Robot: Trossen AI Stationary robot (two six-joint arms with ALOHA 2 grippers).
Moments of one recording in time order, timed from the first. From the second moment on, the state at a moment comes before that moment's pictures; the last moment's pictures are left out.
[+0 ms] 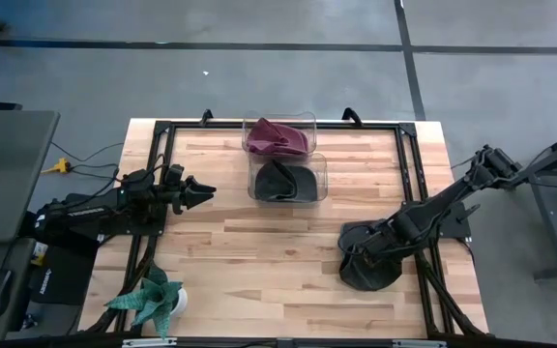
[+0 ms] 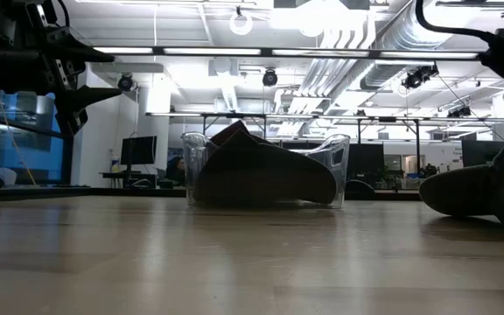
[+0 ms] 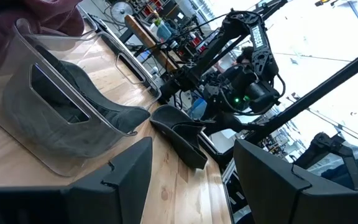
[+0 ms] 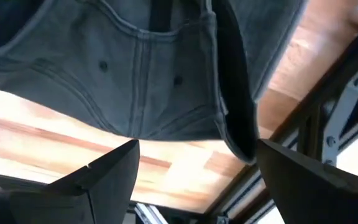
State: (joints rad) left arm 0.22 0.02 0.01 0.04 0.16 -0.84; right arm 0.55 1.34 0.92 -1.12 -0.28 1.73
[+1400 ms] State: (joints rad) left arm 0.22 0.02 0.01 0.04 0.16 -0.84; right arm 0.53 1.25 0.76 -1.04 -0.30 1.76
